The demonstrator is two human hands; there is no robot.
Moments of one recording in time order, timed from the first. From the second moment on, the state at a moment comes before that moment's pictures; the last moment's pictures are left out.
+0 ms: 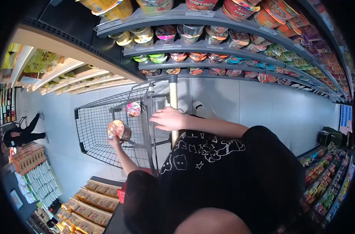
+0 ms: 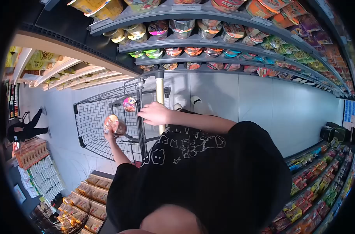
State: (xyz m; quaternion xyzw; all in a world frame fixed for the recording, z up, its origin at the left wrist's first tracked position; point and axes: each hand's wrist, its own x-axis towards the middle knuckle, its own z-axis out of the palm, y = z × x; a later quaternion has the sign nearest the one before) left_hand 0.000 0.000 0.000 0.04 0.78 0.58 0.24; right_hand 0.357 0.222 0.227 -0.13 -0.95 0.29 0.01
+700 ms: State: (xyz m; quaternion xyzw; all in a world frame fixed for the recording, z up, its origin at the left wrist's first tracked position) left_hand 0.076 -0.003 -0.124 -0.29 0.76 0.49 0.33; right_hand 0.340 0.202 0.231 -0.21 -0.91 0.34 0.12
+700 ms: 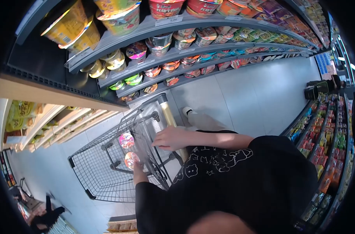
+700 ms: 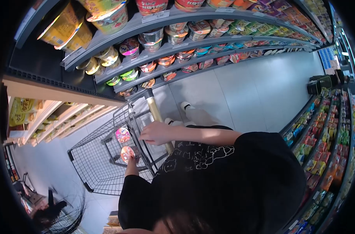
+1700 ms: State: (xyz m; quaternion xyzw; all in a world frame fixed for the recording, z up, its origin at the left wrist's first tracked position) left_hand 0.100 0.058 0.015 0.06 0.74 0.45 0.49; right_hand 0.348 0.200 0.222 -0.16 -0.94 0.25 0.16
